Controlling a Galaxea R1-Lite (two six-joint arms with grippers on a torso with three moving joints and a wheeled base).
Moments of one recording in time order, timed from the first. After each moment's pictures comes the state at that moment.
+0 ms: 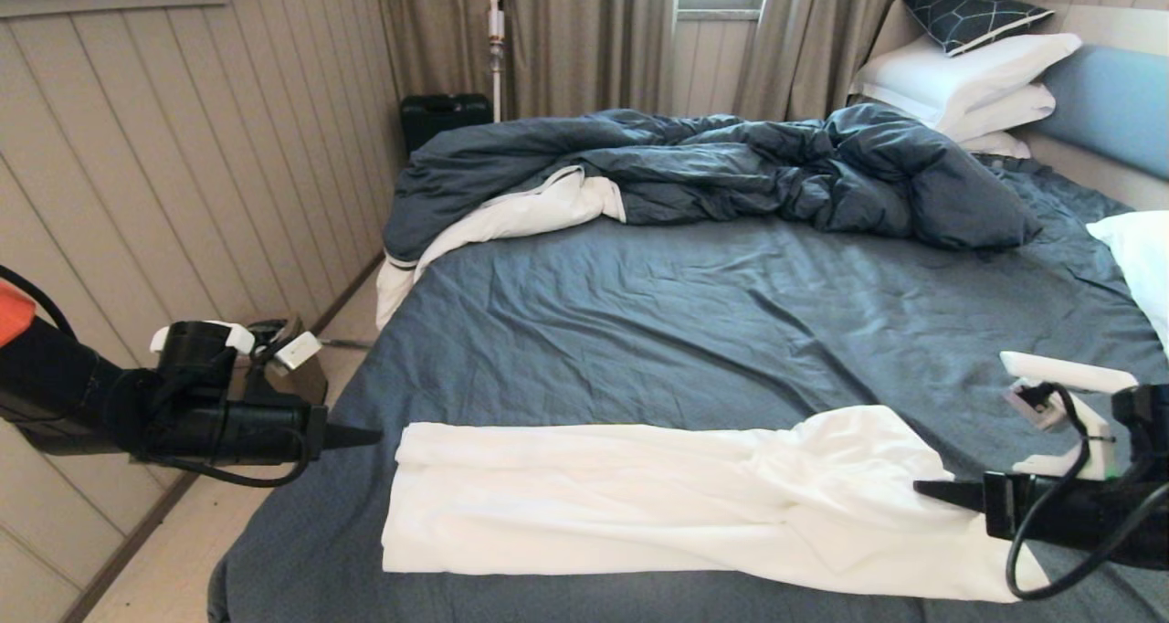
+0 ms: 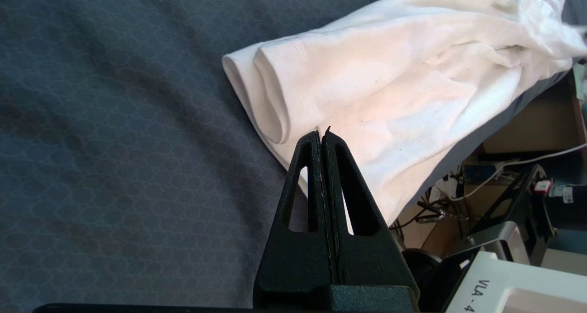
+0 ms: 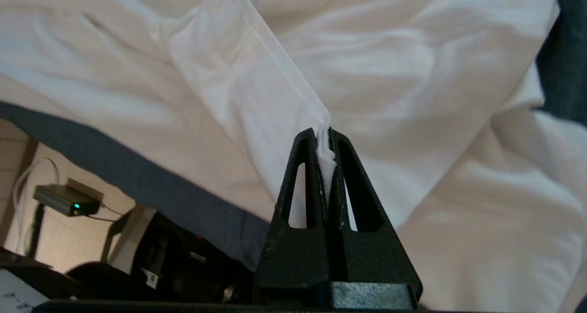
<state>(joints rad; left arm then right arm) 0.06 2.02 -0.90 -0.18 -0.88 0.09 -0.36 1.65 -0.45 -0.39 0.69 -0.19</state>
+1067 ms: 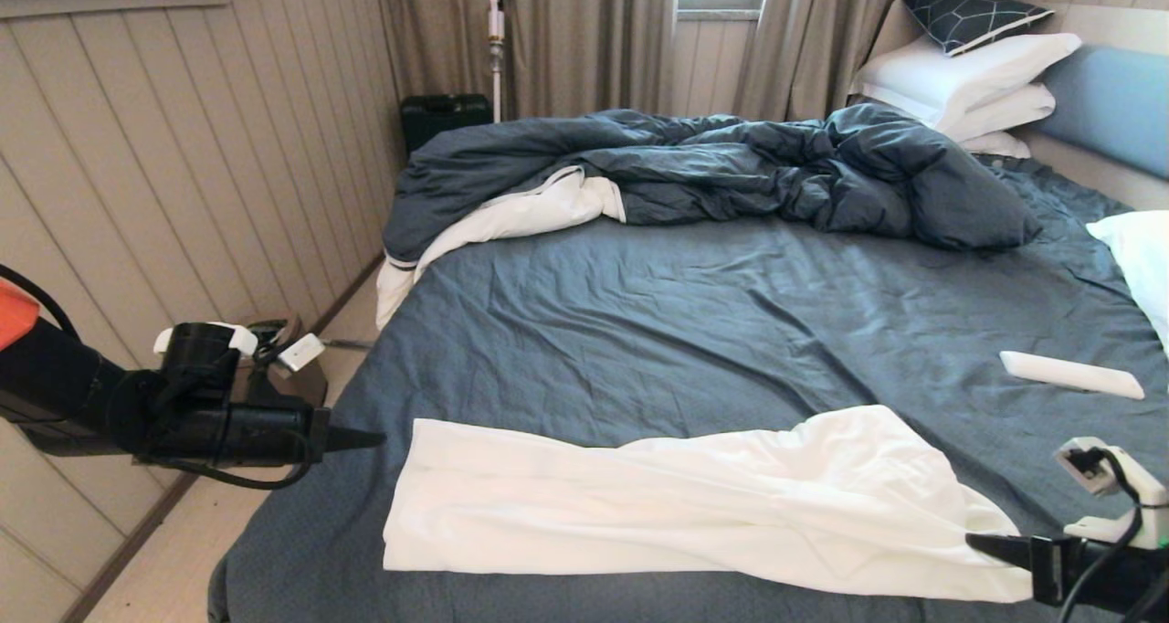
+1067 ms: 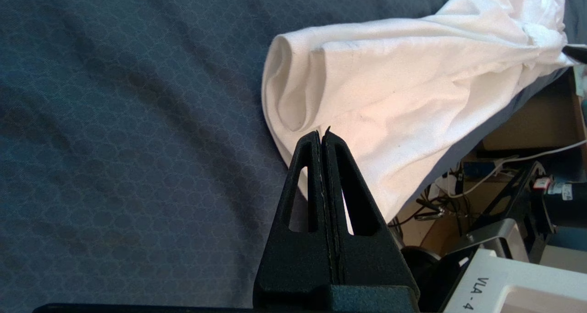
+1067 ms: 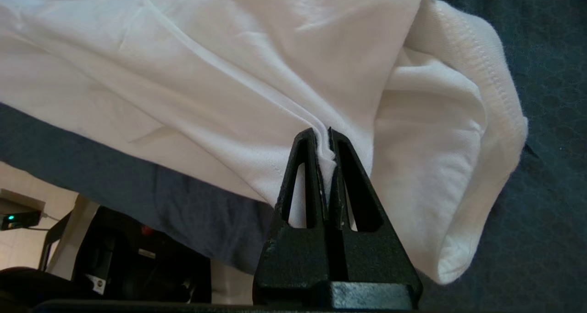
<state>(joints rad) 0.05 2.02 -0.90 -0.18 -0.88 0.09 -0.56 1.72 -0.29 -0.53 0.69 -0.39</state>
